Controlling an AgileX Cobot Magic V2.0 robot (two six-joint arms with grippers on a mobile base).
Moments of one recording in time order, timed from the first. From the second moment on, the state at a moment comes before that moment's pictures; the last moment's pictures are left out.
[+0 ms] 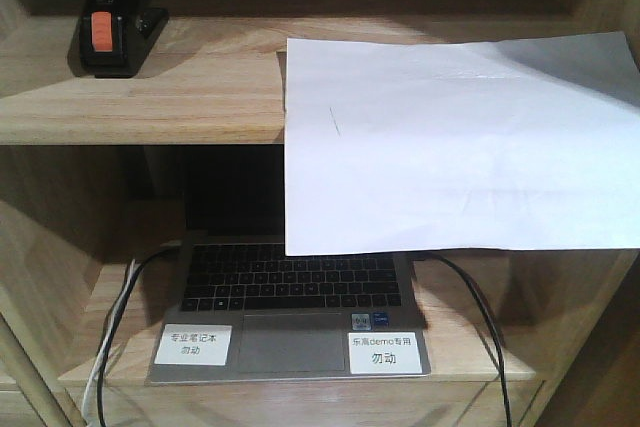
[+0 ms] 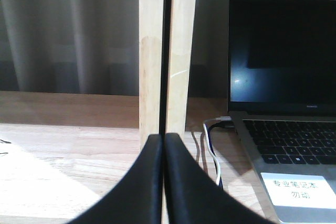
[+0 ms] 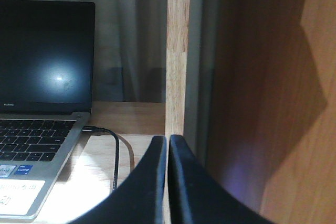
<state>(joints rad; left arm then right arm) 0.05 -0.01 0.03 -0.01 0.17 -0.04 0.00 -0.01 0.03 0.05 0.14 -0.05</state>
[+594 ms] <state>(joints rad) 0.05 -0.01 0.03 -0.01 0.17 -0.04 0.00 -0.01 0.03 0.05 0.14 -0.05</state>
